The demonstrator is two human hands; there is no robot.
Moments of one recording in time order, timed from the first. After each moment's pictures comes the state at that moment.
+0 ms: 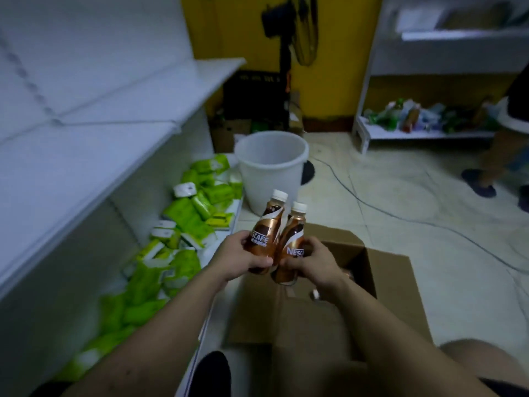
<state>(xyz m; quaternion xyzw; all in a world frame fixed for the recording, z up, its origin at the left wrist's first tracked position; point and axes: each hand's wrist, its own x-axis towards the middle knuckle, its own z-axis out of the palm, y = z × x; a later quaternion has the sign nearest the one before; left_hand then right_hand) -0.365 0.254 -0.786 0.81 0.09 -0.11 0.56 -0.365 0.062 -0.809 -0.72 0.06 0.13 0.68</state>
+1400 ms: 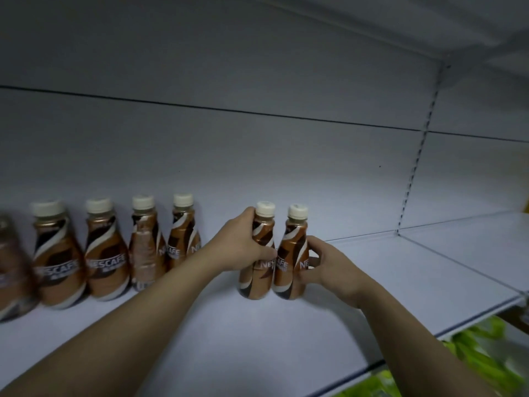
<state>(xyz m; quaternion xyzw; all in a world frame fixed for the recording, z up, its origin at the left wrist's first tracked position) -0.699 0.538 -0.512 0.83 0.35 0.29 0.30 -0.502 0.460 -0.561 -0.56 -0.60 0.33 0.47</state>
